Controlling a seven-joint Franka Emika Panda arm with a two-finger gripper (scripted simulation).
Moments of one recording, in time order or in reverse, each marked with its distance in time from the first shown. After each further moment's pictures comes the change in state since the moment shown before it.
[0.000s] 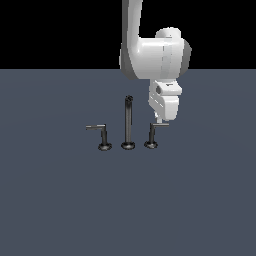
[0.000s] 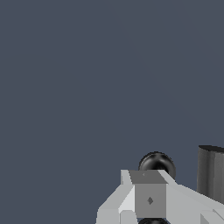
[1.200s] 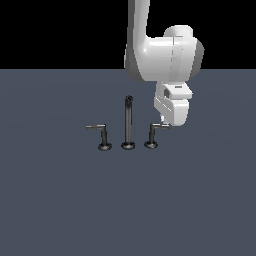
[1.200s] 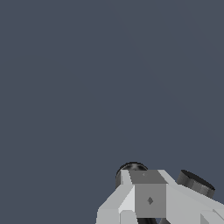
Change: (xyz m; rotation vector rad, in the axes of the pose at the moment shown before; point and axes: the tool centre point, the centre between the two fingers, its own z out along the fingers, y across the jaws) arm 0.013 0.033 0.002 0.018 0.002 0.002
